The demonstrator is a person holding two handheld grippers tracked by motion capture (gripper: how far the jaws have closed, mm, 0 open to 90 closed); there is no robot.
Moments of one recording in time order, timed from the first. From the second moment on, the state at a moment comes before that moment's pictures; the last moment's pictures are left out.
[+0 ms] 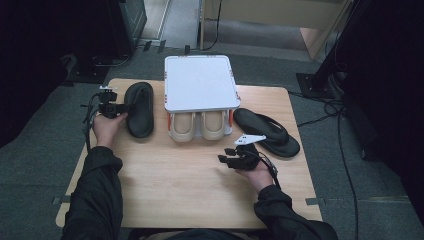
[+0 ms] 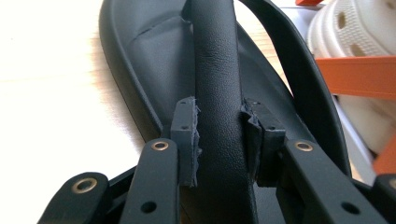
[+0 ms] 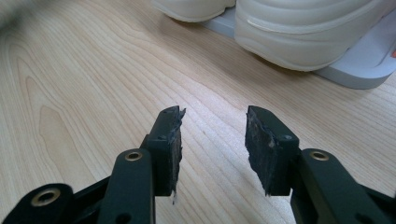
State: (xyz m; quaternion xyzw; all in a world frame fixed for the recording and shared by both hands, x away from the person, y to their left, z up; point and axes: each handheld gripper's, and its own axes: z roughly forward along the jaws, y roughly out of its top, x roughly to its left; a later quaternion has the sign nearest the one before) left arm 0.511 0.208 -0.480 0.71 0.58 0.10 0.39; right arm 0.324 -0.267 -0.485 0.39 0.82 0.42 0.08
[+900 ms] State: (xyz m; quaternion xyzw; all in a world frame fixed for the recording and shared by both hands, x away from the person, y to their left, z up) left arm 0.480 0.209 -0.437 0.70 0.58 0.09 0.42; right arm 0.332 -0.256 -0.484 0.38 0.82 0.42 0.06
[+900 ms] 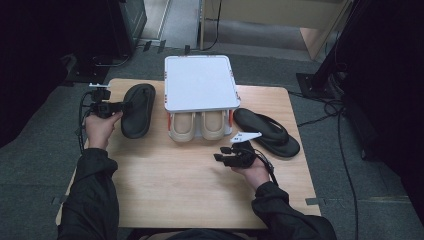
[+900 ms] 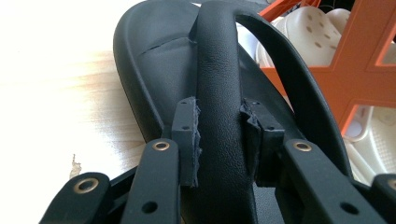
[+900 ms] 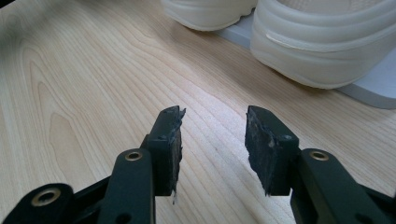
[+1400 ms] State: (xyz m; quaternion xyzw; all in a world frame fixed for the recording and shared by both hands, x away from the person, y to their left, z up) left arm 0.481 0.203 -0.393 0.70 0.57 0.10 0.42; right arm 0.336 -0.243 -0.485 0.36 0.84 0.42 0.06
